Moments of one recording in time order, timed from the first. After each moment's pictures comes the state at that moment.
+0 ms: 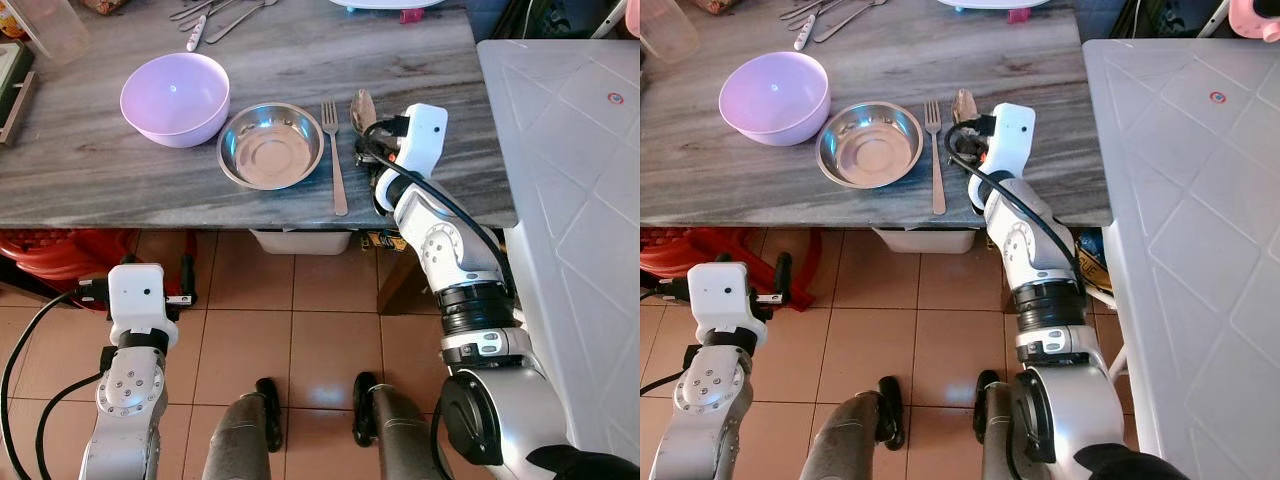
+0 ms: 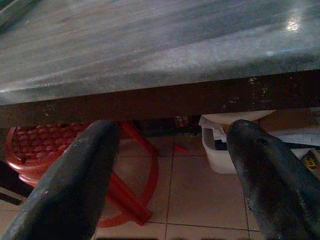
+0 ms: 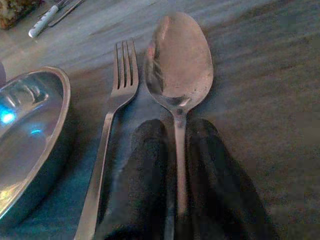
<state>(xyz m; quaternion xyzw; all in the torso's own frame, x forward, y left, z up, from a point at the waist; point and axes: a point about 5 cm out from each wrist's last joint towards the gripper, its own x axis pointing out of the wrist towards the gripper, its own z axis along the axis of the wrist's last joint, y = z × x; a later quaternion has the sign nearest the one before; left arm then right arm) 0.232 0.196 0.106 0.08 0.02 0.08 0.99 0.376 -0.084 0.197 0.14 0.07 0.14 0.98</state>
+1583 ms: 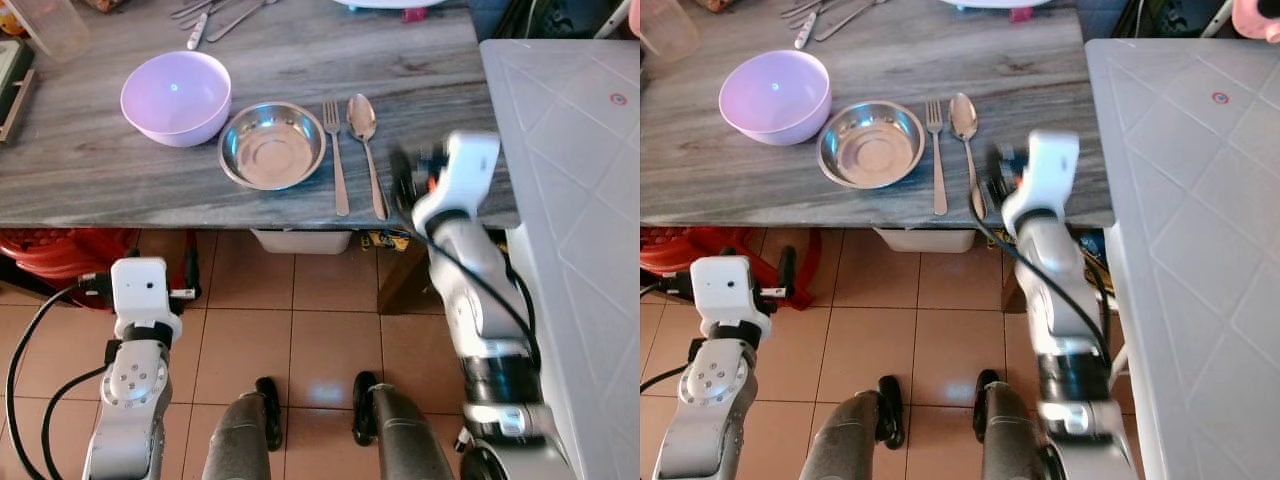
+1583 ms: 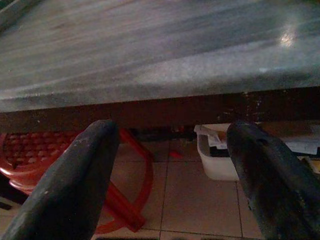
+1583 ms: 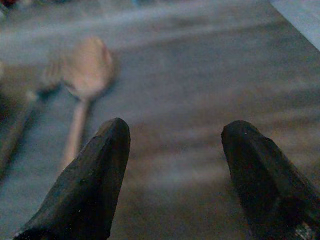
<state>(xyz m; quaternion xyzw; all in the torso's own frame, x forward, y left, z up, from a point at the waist) 0.239 0.192 0.111 0.07 0.00 0.07 0.99 0.331 -0.130 0.177 0.04 -0.02 0.04 1.00</state>
